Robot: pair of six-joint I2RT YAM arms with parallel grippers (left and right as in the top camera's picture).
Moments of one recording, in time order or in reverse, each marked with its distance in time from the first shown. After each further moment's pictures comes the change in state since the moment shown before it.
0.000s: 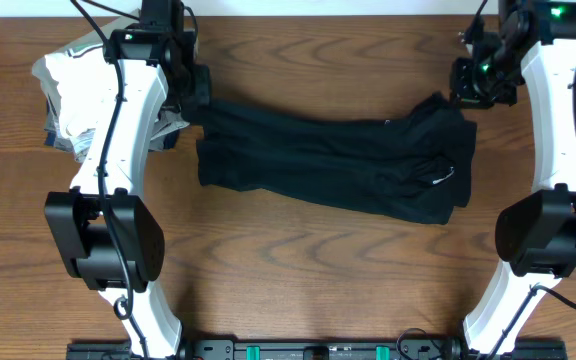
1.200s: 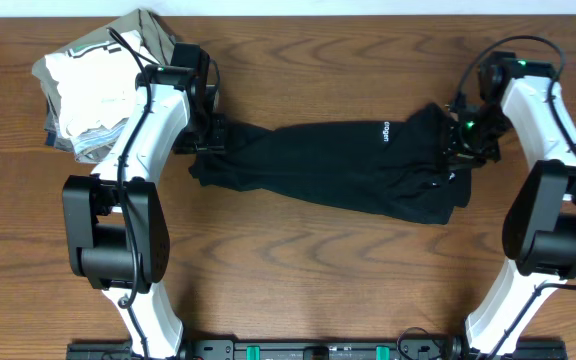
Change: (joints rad) left arm -0.046 0.001 -0.287 0.085 0.017 0.002; right arm -0.075 0.001 -0.486 0.200 -0.012 -0.032
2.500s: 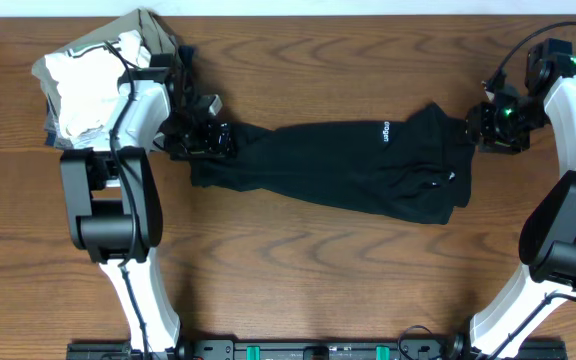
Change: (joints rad) left arm 0.124 0.185 0.041 -0.014 0.352 0.264; right arm -0.120 -0.042 0.059 0.056 -0.098 -0.065
